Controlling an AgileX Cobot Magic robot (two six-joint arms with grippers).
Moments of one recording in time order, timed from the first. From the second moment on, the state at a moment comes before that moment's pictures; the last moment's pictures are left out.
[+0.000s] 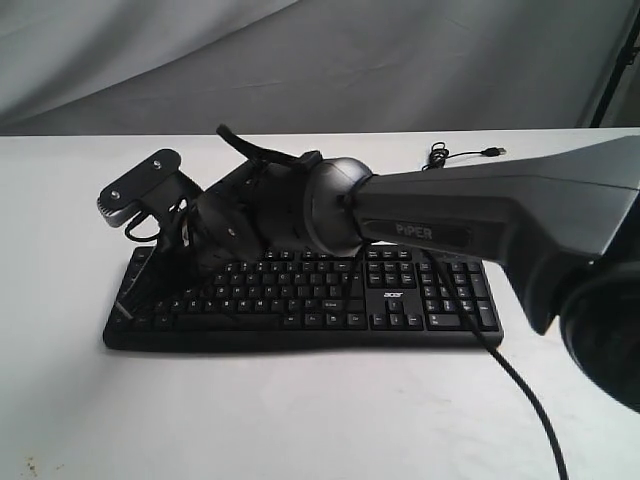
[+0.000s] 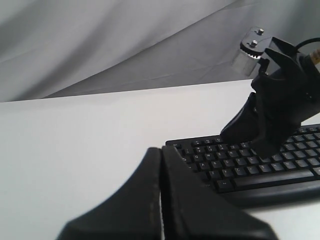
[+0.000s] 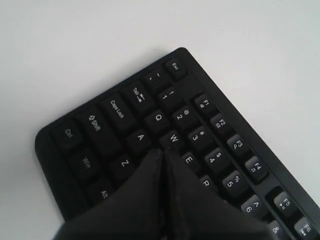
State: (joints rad) left arm -0.18 0.00 0.00 0.04 0.26 -0.02; right arm 0.88 2.25 -1.68 -0.03 0.38 -0.05
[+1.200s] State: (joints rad) left arm -0.18 0.00 0.00 0.04 0.26 -0.02; right arm 0.88 2.35 -1.69 0.00 0.23 -0.11
